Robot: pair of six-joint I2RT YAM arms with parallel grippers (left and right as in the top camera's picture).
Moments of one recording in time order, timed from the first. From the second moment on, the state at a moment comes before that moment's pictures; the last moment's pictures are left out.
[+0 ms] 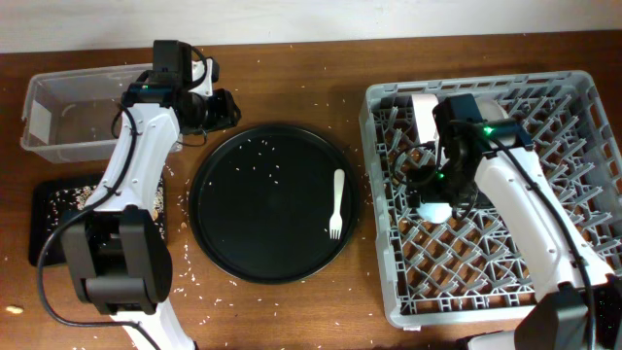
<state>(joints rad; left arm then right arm) -0.05 1.98 1.68 -0.79 0.29 -0.19 0.13 1.59 1.32 -1.24 0.02 0.19</state>
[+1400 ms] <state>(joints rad) -0.05 1.98 1.68 -0.87 0.18 -0.19 0.63 2.06 1.42 -0.84 0.11 0.36</state>
